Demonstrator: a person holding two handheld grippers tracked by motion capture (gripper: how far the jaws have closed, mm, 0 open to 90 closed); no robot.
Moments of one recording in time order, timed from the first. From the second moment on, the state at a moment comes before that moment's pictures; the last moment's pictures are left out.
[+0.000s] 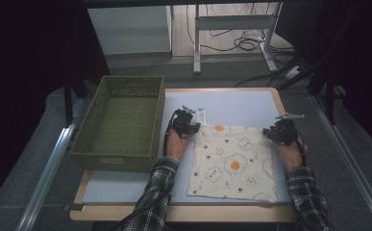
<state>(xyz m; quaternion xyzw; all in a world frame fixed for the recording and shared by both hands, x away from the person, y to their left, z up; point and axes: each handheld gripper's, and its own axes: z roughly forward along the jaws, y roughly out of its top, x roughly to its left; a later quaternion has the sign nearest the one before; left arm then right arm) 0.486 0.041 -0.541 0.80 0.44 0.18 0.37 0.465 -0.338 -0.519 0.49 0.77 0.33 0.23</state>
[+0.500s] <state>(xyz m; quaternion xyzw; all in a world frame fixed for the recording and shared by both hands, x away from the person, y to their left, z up) 0.482 0.041 -0.532 0.80 0.42 0.17 0.38 0.460 -0.333 -0.501 0.49 0.78 0.33 0.21</state>
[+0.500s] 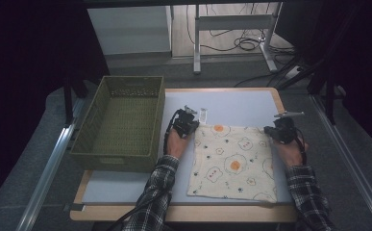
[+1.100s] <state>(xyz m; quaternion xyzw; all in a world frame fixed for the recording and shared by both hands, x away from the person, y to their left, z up) 0.426 0.044 -0.504 0.79 0.39 0.18 0.44 0.404 -0.347 -0.463 0.43 0.79 0.38 0.22</state>
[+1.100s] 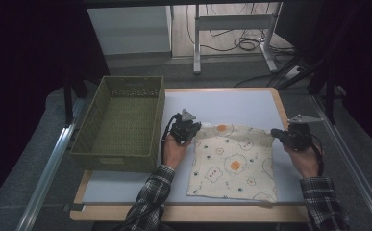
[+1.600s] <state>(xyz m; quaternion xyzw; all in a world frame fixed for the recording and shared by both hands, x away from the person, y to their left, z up) 0.381 0.046 -0.505 0.81 0.35 0.17 0.44 0.350 -0.353 -0.469 0.41 0.80 0.39 0.20</state>
